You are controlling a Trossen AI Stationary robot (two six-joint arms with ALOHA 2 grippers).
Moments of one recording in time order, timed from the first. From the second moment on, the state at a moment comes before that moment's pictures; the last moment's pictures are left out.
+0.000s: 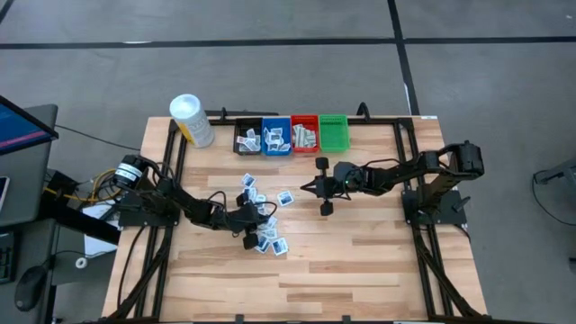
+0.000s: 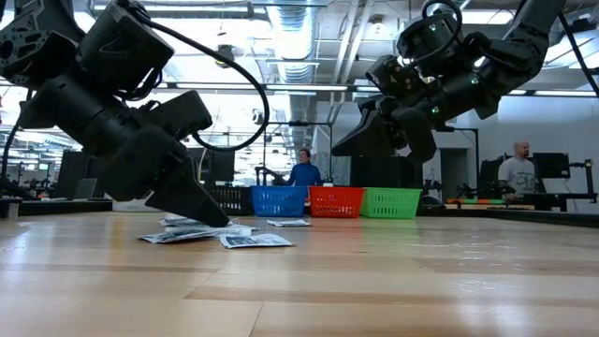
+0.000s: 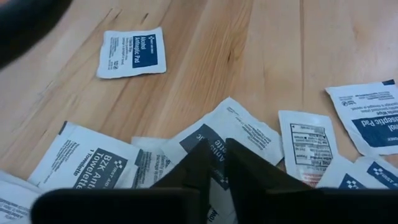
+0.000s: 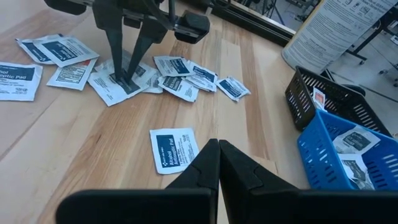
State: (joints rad) left arm -0.33 1.73 0.44 0.60 -0.43 -0.29; right arm -0.09 1.60 0.57 0.61 -0.01 -0.43
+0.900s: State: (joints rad) left arm -0.29 1.72 0.47 0.68 -0.46 -0.21; right arm -0.09 1.54 0.57 0.56 0.00 -0.45
